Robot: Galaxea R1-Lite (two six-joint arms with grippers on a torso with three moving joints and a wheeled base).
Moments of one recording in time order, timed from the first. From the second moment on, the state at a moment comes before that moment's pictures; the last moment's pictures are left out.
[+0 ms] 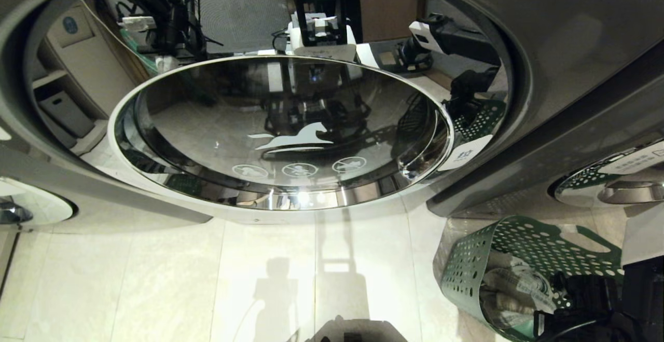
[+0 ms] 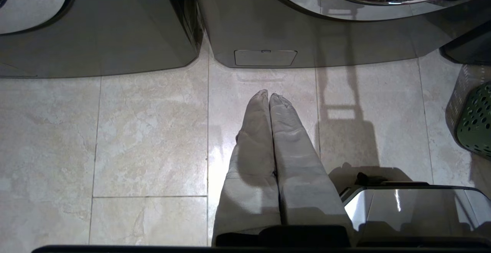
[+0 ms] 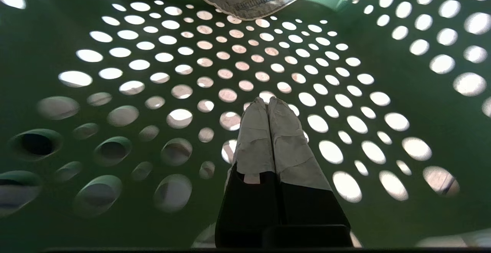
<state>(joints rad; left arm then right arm) 0.00 0.00 0.00 0.00 0.00 0.01 -0.29 2.50 -0.32 -1.23 0.01 0.08</state>
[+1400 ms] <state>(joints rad) 0.00 0.00 0.00 0.00 0.00 0.01 -0.29 2.69 -0.44 -1.52 0.08 -0.02</state>
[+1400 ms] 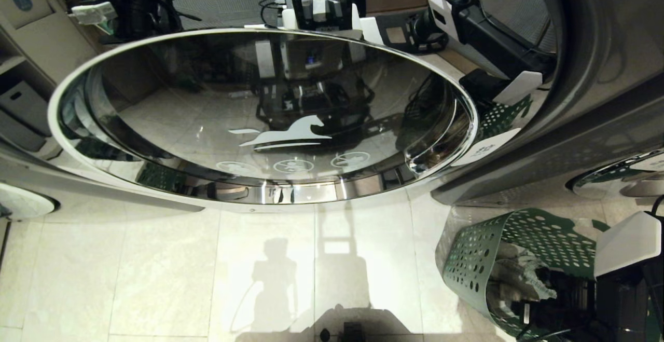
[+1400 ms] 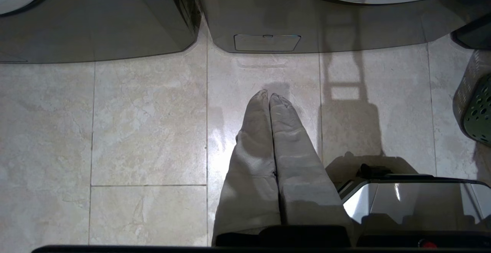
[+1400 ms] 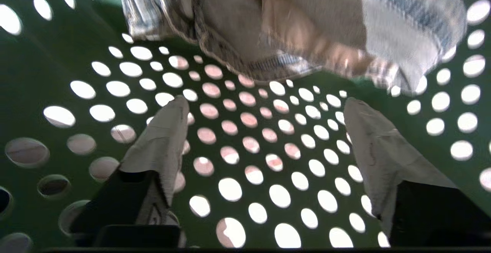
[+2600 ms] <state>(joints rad) 0.00 0.00 0.00 0.00 0.00 0.01 -0.32 2.81 -1.08 -1.13 0.03 -0.03</state>
